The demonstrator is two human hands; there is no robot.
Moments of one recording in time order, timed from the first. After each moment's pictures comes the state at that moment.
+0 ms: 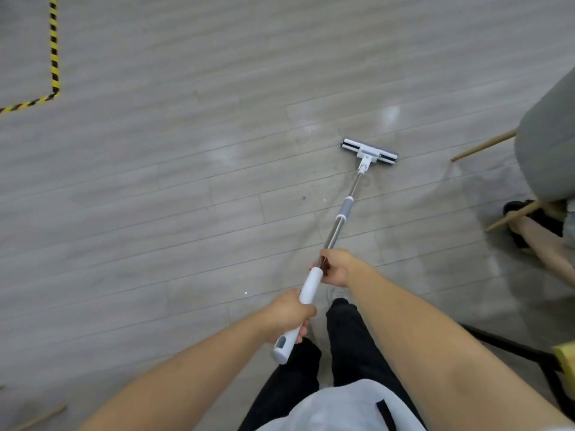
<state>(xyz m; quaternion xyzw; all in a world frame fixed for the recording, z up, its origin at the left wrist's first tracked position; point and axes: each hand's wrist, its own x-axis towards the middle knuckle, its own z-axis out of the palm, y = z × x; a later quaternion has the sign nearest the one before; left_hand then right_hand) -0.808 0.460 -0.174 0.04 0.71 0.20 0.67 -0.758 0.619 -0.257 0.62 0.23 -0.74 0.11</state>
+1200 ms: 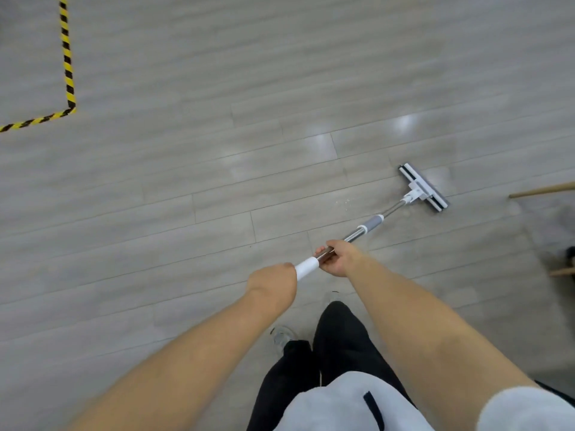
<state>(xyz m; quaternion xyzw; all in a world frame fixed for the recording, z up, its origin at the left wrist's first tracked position) -1.263 0.466 -0.172 0.43 0.81 -0.15 0.36 -1.184 0.619 -0.272 0.66 0.07 -0.75 0.00</state>
